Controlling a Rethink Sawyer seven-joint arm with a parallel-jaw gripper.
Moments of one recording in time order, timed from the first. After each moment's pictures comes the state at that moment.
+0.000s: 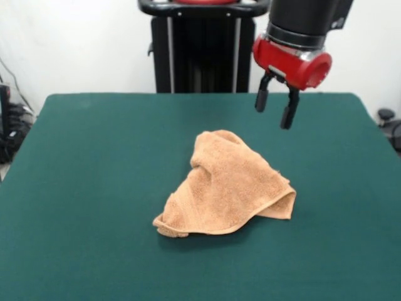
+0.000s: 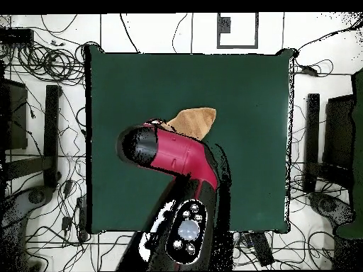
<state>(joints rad) 0.18 -0.58 -0.35 1.57 0.31 0.58 2.47</state>
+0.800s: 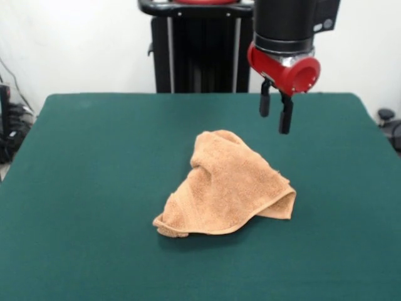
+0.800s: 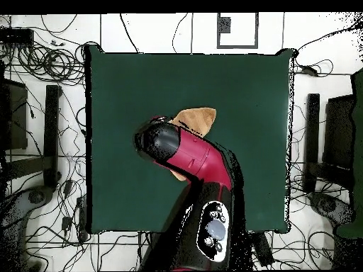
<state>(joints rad) 0.10 -0.60 -0.28 1.63 0.46 0.58 2.47</state>
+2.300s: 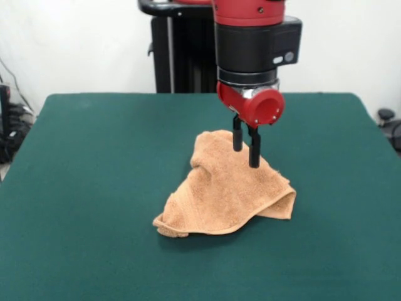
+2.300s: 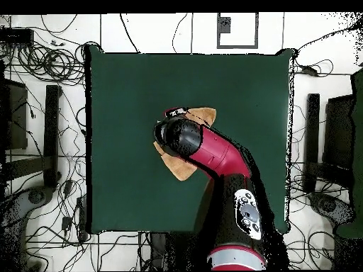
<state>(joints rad) -0.08 -0.58 -0.11 1.65 0.39 0.39 2.47</state>
